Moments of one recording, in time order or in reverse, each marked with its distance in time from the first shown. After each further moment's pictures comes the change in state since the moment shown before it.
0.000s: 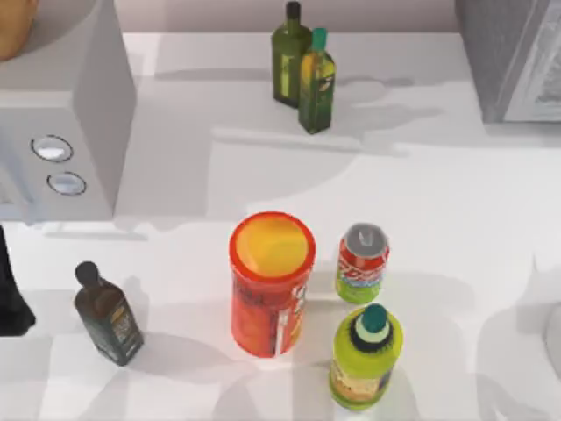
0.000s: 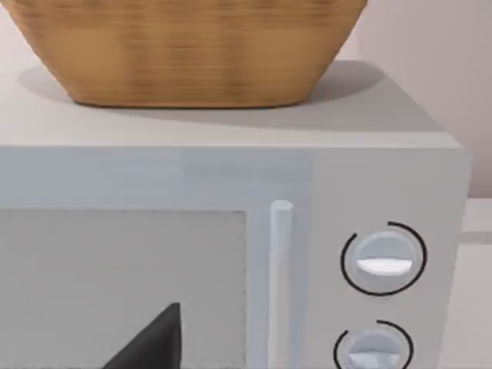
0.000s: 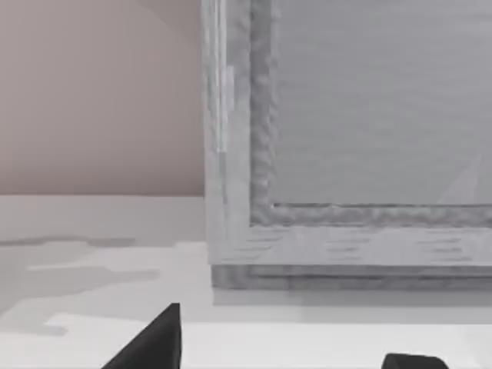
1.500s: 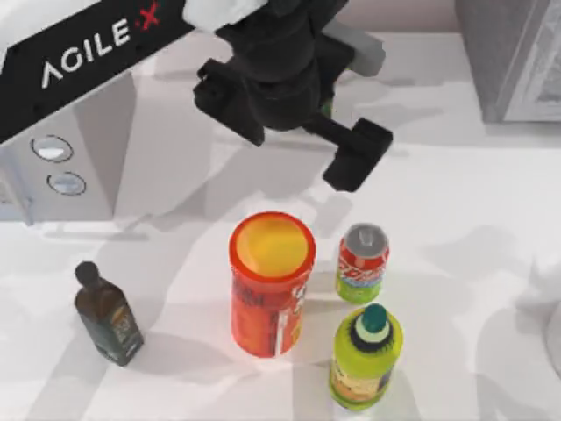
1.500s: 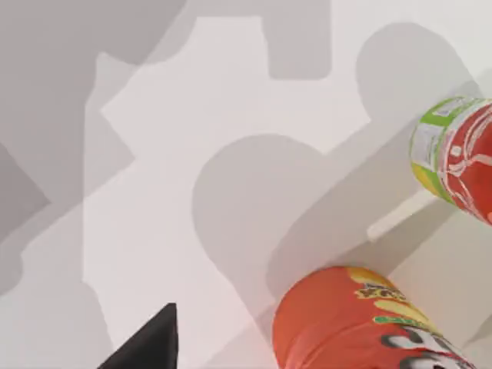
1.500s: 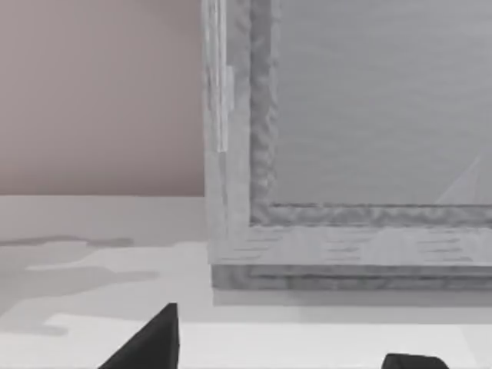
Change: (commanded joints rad) left arm -0.715 2.041 1.968 -1.273 0.002 -0.035; right arm 0.000 0.000 0.000 0.000 0.000 0.000
